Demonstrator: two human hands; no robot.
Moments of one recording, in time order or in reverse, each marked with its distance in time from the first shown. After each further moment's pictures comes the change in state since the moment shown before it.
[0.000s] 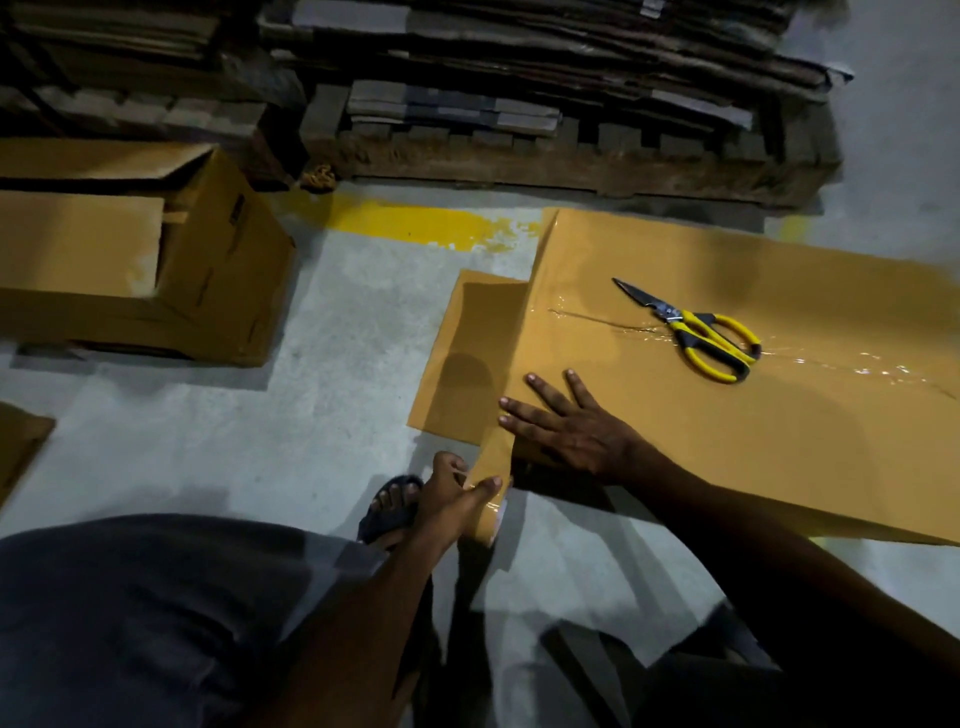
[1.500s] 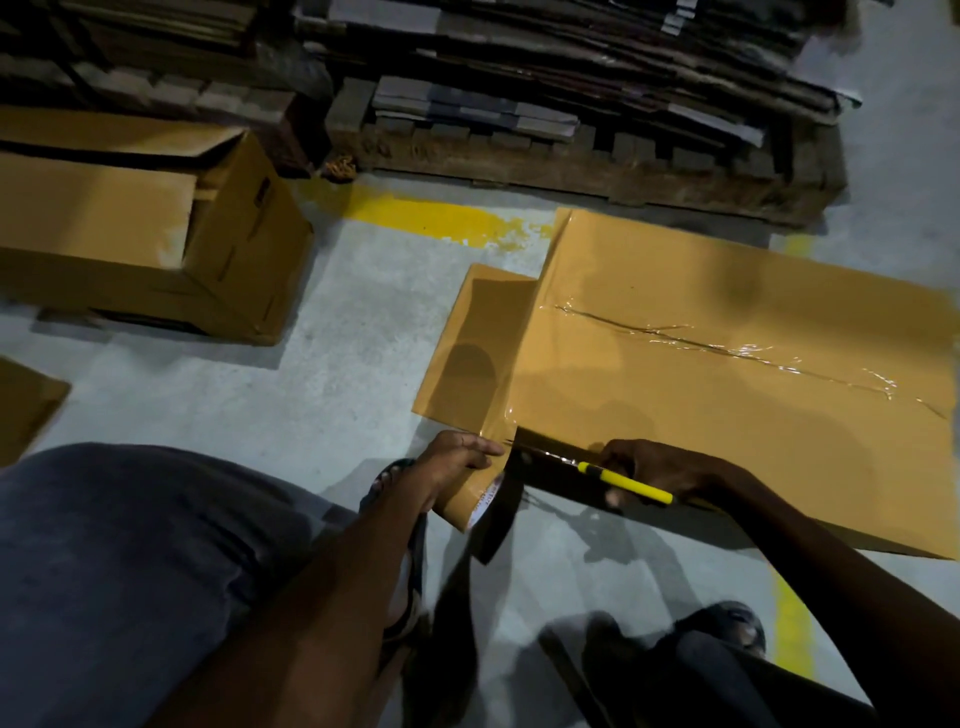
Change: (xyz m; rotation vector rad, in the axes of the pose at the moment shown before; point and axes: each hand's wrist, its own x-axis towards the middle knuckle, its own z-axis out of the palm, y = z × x) left_hand 0.020 0.006 -0.020 -0.223 -0.292 0.035; right_hand -0.078 0.011 -0.009 1.514 -0.526 0.646
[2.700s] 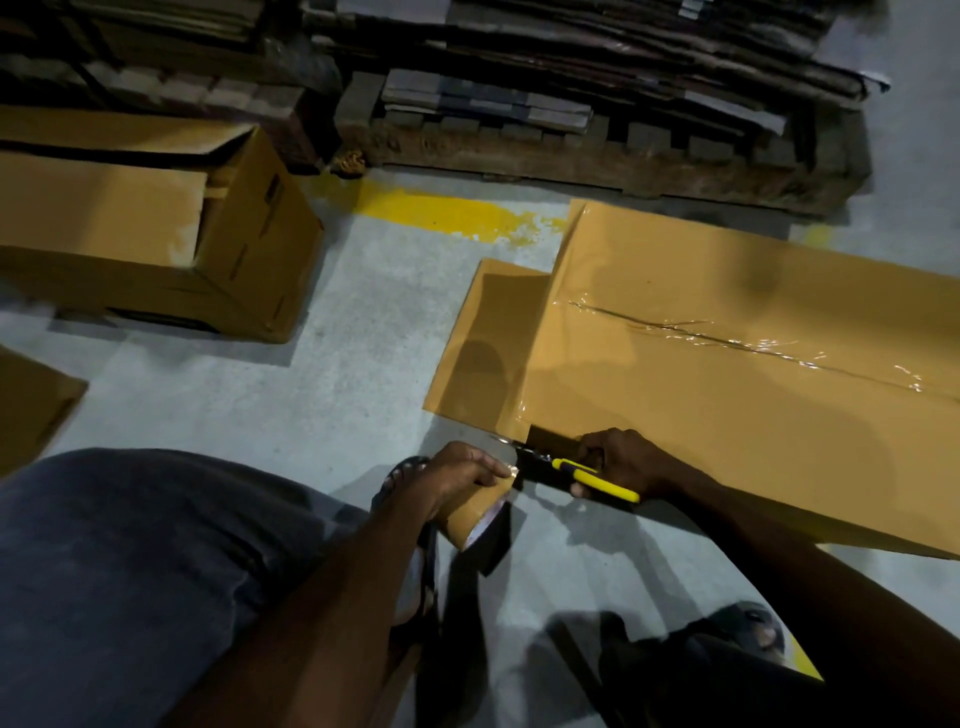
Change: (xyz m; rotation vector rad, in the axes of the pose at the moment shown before) left_hand -0.017 0.005 -0.001 0.226 -0.009 -0.078; right_hand 0.010 -0.036 0.035 -0.468 0.279 -0.232
